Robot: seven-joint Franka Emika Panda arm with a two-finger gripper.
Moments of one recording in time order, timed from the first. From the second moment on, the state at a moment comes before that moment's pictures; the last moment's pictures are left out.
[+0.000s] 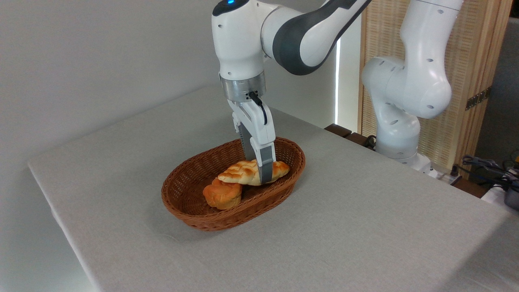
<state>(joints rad) -0.26 -0.37 0.03 -2.44 -0.04 2.06 0.88</state>
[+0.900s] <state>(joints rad) -0.26 -0.37 0.03 -2.44 -0.04 2.09 0.88</state>
